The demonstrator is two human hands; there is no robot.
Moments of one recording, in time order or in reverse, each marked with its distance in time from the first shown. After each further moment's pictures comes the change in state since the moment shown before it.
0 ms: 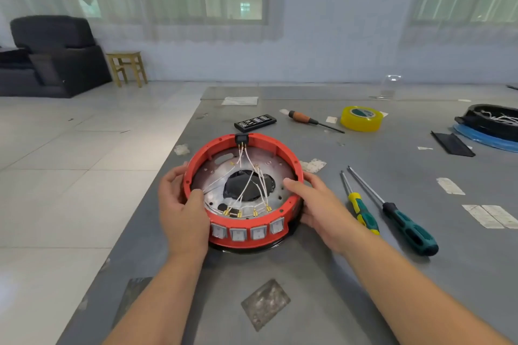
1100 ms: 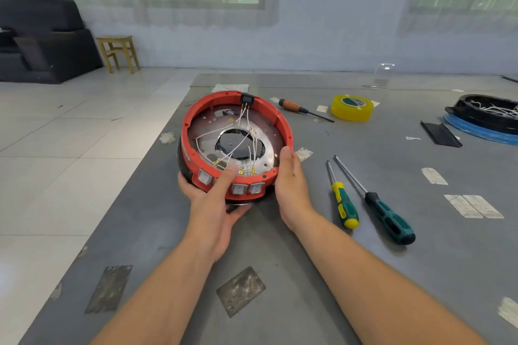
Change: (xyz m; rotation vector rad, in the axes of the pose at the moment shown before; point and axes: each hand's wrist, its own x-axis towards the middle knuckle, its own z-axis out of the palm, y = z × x) left_hand -0.027 -0.016 0.048 -0.456 -0.250 -0.497; right_hand 0.034 0.011 0.033 0.075 0.247 -0.163
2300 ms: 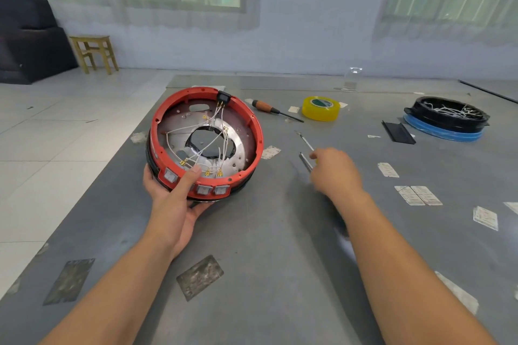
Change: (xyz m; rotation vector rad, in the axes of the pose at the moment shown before) left_hand -0.009 -0.002 -0.006 0.042 -0.092 0.113; right_hand 0.019 -0.054 -0.158 -1.270 0.087 -0.137
